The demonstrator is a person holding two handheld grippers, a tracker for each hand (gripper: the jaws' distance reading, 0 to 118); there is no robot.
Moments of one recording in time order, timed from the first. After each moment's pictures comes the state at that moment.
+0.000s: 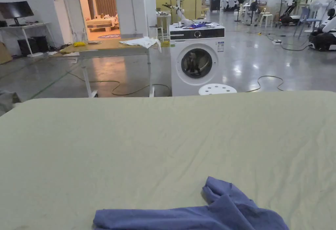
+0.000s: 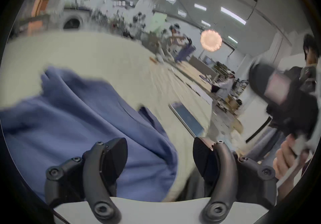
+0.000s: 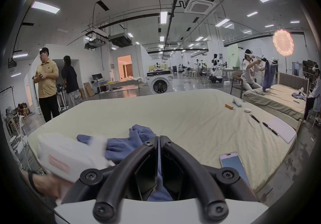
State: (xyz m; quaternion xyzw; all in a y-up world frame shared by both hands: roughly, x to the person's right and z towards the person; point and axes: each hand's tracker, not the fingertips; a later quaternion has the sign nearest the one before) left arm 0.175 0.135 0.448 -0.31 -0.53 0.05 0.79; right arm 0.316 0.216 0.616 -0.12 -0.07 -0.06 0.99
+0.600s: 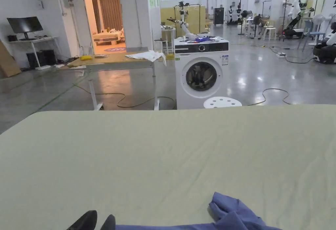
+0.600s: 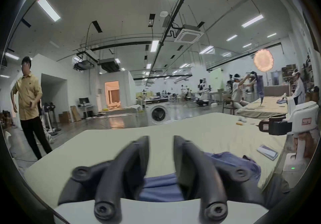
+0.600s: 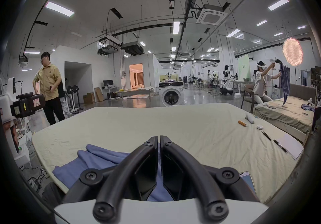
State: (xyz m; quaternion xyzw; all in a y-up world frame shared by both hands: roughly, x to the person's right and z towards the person) left arm -0.062 0.271 0.511 0.00 -0.18 -0.06 0.98; right arm 0.290 0.244 0.592 -0.07 -0.02 -0.03 1.00
